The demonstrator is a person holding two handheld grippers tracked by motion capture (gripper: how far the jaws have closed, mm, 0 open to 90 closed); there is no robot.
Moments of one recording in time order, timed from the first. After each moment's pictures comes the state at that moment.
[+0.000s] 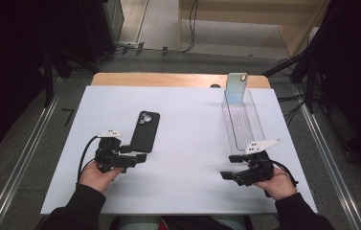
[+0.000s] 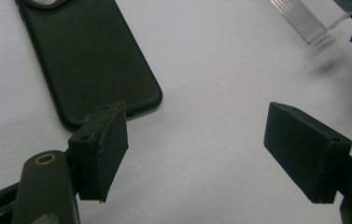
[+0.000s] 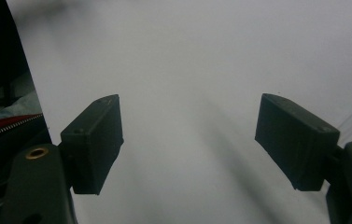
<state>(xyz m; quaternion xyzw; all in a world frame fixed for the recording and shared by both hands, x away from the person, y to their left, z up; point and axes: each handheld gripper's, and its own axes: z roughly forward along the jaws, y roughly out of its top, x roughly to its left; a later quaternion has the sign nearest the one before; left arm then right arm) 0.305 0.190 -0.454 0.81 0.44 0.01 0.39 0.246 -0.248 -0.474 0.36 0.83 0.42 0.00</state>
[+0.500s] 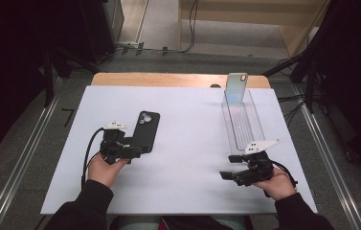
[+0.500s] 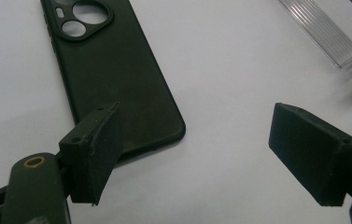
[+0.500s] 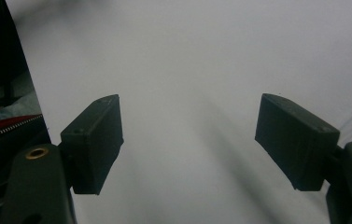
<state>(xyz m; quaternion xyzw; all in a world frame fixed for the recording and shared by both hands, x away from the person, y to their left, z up) 0.326 0.179 -0.450 0.80 0.46 0.04 0.38 0.245 -0.247 -0.474 0.36 0.83 0.42 0.00</state>
